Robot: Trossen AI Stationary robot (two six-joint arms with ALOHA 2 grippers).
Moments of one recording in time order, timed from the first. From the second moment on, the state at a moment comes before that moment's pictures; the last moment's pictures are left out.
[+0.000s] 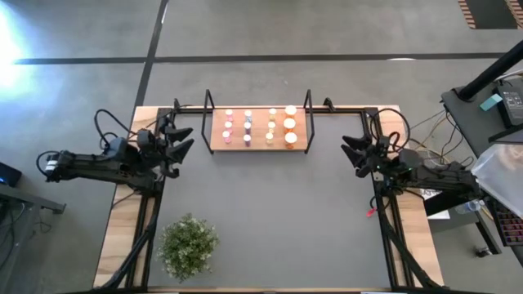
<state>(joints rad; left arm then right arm) -0.03 0.47 0.40 0.58 -0.28 -0.01 -0.12 0.09 0.08 0.26 0.30 0.41</state>
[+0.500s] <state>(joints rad) -0.03 0.50 0.39 0.51 -0.28 -0.02 -0.12 0.09 0.01 0.27 0.30 0.48</state>
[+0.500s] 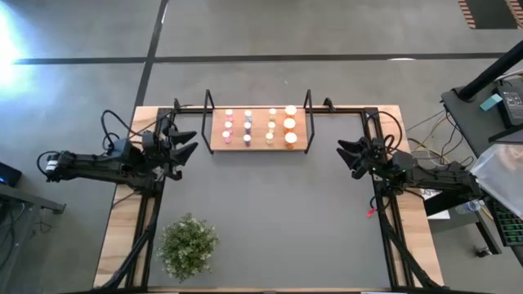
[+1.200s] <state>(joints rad) -0.03 0.56 0.09 0.98 -0.28 -0.05 -0.12 0.09 0.01 0.14 0.31 0.50</state>
